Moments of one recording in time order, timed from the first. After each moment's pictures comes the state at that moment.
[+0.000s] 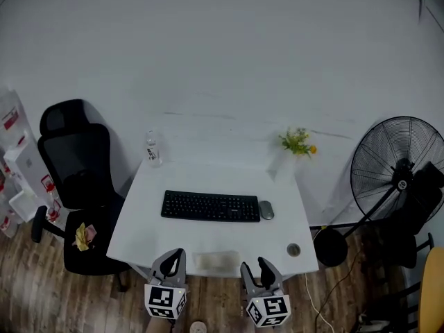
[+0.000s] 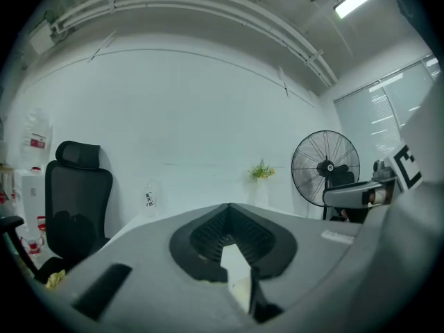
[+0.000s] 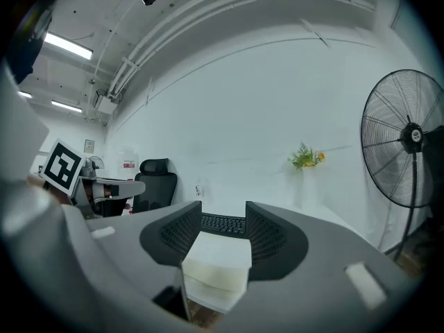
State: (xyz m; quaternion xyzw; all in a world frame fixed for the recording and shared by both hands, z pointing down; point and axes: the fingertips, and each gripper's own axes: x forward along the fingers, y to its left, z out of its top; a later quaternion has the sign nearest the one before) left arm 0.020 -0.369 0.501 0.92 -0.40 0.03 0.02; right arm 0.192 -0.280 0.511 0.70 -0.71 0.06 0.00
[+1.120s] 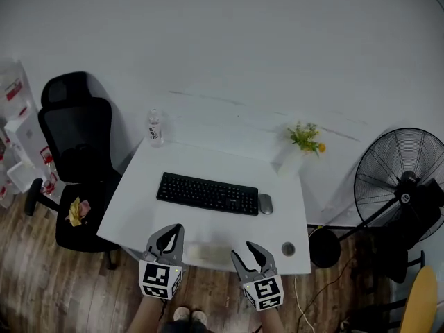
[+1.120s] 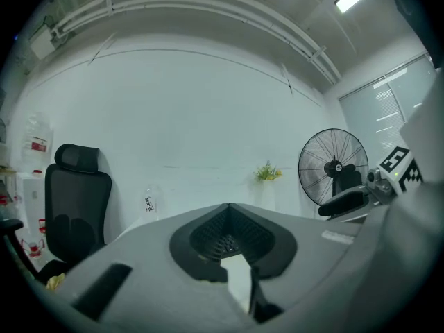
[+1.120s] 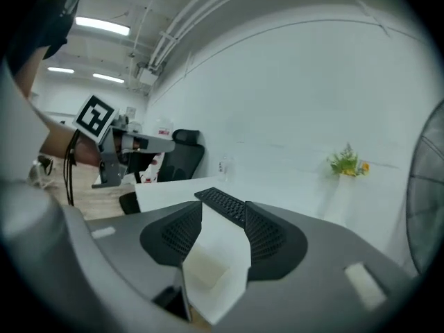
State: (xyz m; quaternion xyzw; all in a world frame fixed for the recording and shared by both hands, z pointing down) left arm 0.051 -0.406 0.487 0.91 -0.42 0.03 0.02; right arm 0.199 -0.326 0.539 0.58 -0.80 0.02 0.16
